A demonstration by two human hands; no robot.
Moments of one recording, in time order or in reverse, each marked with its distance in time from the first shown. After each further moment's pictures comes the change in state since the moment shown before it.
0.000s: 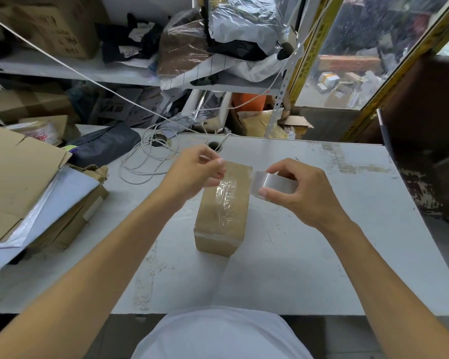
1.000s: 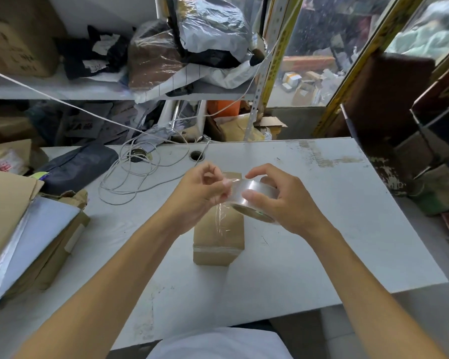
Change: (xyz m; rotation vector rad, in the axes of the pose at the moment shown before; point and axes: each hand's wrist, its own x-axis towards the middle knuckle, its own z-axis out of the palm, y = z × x) left_hand 0.009 -0.019 0.002 -0.338 -0.329 -0.007; right_hand -0.001 -0.036 0.022 0.147 -0.020 0.251
